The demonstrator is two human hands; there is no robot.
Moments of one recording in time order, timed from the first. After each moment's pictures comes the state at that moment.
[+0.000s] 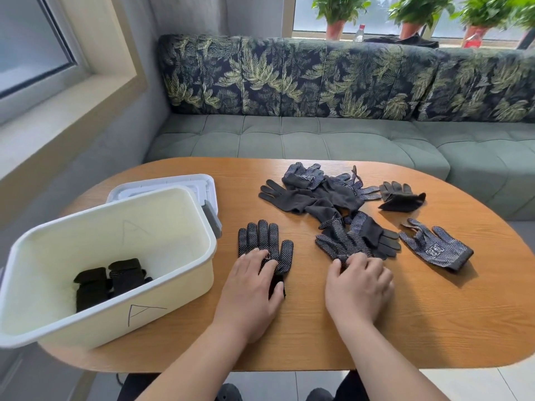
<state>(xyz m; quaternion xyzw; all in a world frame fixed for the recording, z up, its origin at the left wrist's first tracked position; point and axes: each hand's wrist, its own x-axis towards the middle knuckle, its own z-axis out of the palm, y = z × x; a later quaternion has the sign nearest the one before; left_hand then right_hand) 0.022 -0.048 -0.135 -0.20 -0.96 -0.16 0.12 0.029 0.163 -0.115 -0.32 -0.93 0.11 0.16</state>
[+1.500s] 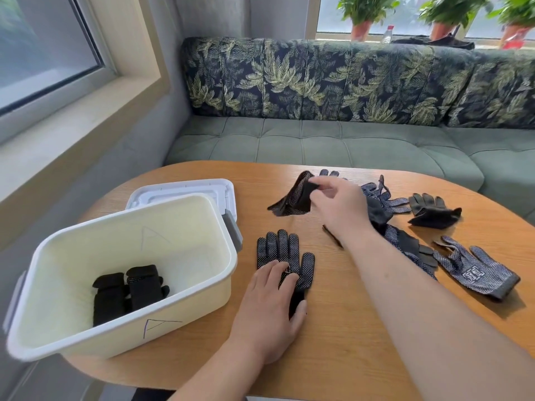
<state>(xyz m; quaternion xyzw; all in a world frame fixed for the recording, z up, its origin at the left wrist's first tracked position) 0.021 -0.048 -0.134 -0.19 -0.96 -0.18 0.10 -0.118 0.125 -0.009 -0.04 -0.84 0.53 0.14</state>
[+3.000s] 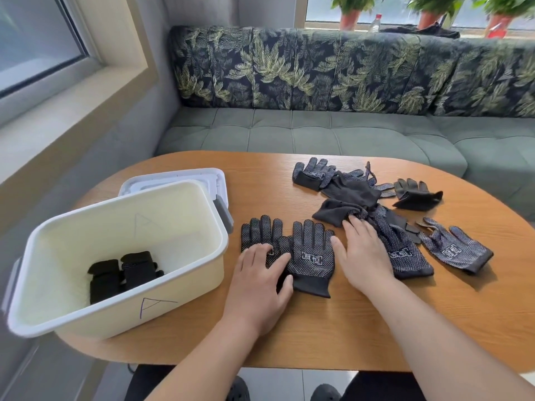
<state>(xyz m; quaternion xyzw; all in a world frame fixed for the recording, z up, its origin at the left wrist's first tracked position) 0.019 -0.047 -0.130 -0.15 -0.97 -0.16 0.11 -0.033 0.208 -0.105 -0.04 -0.99 0.13 0.05</state>
